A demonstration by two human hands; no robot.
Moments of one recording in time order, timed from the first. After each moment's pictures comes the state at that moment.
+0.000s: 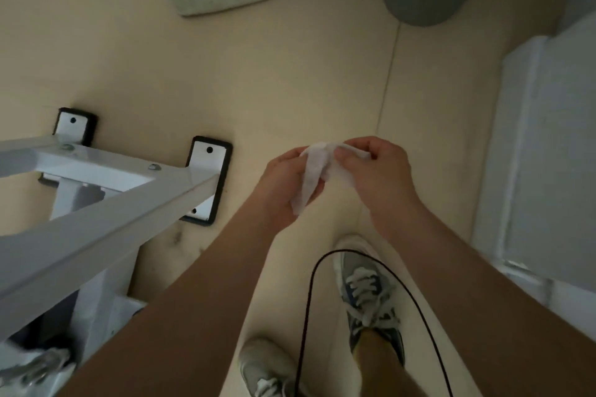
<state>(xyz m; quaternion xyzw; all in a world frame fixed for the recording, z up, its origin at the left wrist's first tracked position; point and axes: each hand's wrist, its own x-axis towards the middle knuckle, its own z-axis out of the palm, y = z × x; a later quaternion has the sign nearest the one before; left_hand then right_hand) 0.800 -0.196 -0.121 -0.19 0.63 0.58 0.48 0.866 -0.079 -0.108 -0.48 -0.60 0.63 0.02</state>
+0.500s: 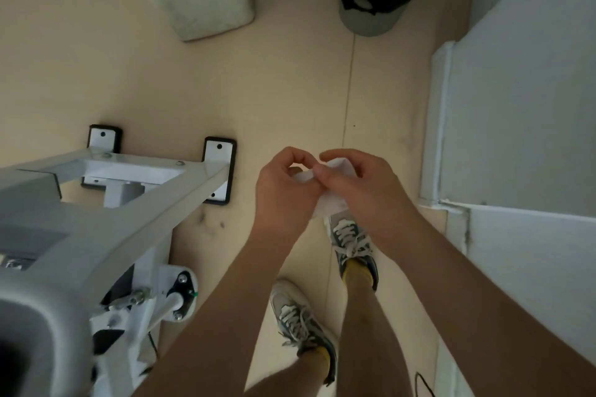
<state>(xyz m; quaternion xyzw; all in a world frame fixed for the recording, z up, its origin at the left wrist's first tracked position) 0.856 -0.210 0.079 0.01 0.82 0.45 0.36 0.927 -0.121 0.096 -0.47 -0.57 0.68 -0.05</state>
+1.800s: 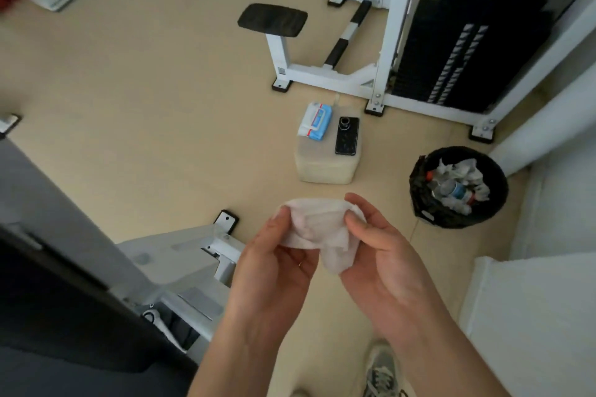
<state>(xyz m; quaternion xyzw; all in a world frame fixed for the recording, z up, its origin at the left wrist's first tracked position) 0.698 -0.225 0.429 -0.26 0.39 0.85 0.26 0.732 -0.109 0.420 -0.30 -0.17 0.94 -0.03</state>
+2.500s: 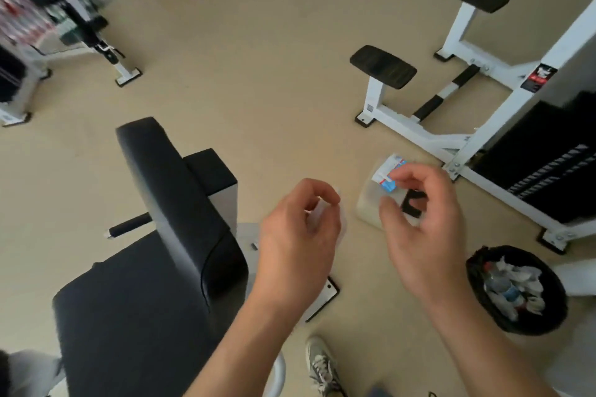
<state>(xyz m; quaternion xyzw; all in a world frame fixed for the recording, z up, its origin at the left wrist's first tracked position) 0.622 -0.308 0.593 -0.07 0.84 0.54 -0.01 0.609 -0.169 0.564 -0.03 -0.81 0.57 0.14</state>
